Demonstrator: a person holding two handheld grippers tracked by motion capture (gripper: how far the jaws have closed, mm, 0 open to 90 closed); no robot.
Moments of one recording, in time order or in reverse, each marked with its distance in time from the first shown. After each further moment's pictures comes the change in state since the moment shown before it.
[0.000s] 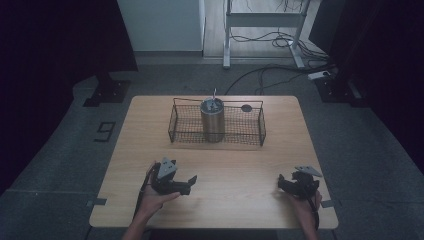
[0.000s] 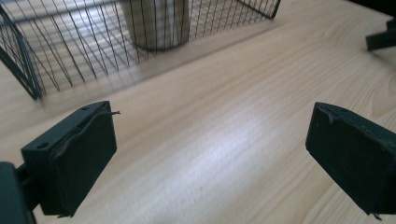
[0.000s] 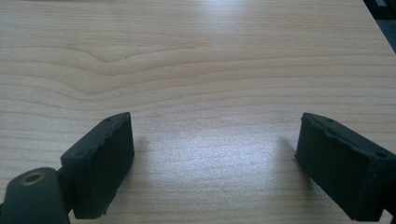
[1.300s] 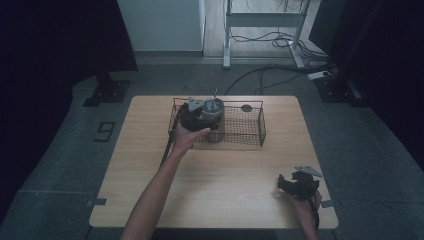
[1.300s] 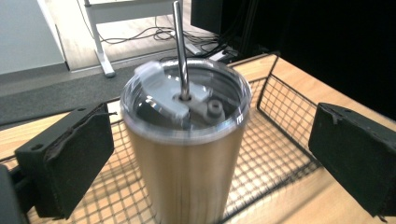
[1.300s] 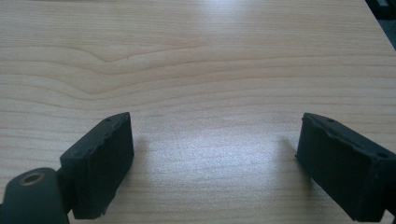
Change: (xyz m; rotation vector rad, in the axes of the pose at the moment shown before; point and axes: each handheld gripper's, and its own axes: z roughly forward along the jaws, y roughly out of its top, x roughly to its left) left arm 0.036 0.164 0.099 -0.133 0.081 -0.042; right arm 0.000 0.000 0.000 0.000 0.004 -0.005
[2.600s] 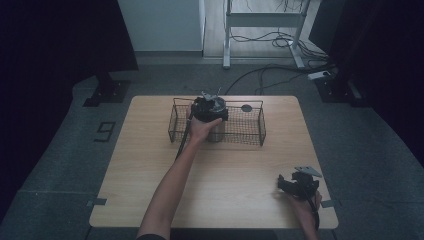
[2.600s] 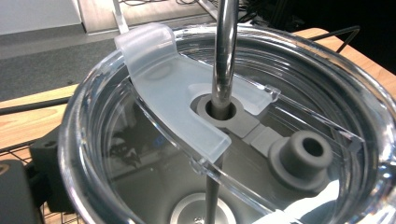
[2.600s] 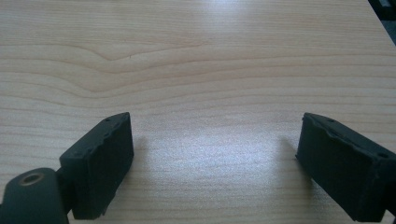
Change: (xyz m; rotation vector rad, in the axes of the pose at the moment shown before) left arm 0.002 0.005 0.088 0.141 0.098 -0.068; right arm 0.000 -0.001 -0.001 0.000 0.006 -0.004
